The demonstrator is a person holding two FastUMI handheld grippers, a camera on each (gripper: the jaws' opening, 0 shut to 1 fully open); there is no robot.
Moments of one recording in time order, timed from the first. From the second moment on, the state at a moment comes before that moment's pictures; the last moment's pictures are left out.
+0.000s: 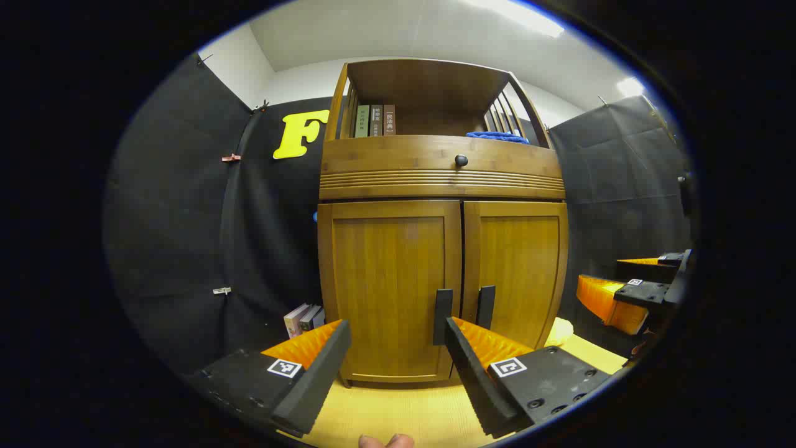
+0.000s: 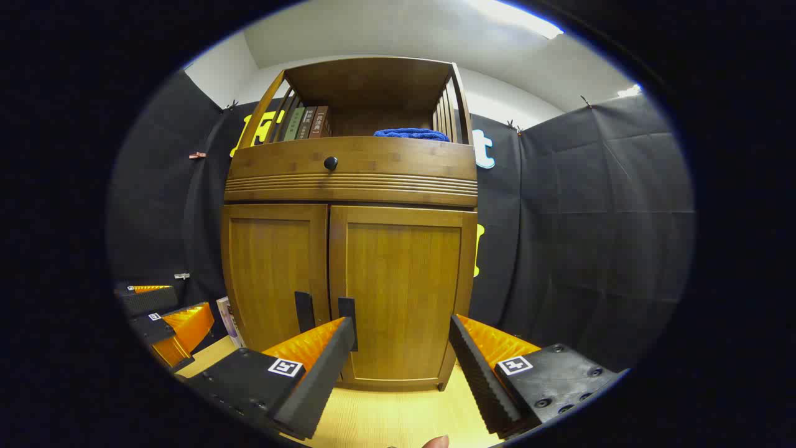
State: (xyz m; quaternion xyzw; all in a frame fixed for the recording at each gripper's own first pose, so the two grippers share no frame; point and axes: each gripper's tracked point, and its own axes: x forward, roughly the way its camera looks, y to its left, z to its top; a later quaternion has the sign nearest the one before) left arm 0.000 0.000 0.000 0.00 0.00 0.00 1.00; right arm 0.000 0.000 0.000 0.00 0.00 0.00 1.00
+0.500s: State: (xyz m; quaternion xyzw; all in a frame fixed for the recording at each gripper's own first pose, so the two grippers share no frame) left arm -0.002 0.000 0.002 0.00 0.00 0.00 1.00; right arm -0.002 0.001 0.001 0.00 0.00 0.00 1.00
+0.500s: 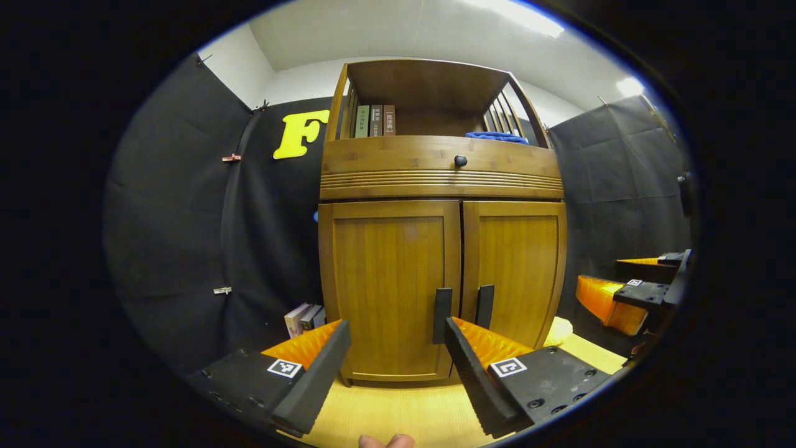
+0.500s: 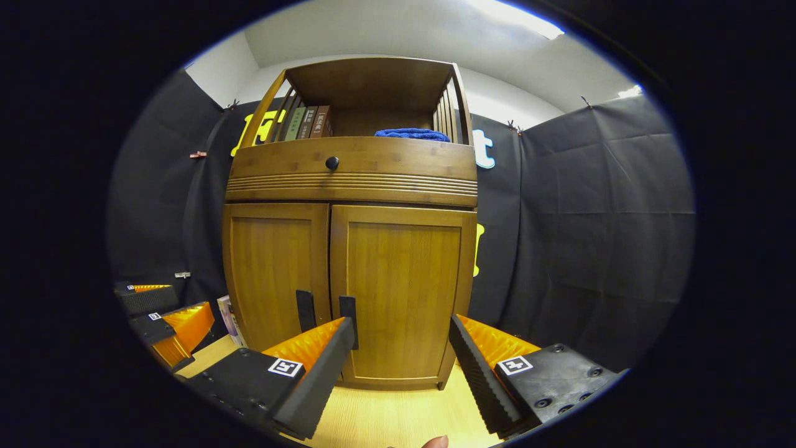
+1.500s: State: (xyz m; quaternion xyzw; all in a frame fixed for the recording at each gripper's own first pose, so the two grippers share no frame) left arm 0.008 0.006 0.001 0.01 0.00 0.00 1.00; right arm 0.052 0.035 -0.017 0.01 0.01 0.03 1.00
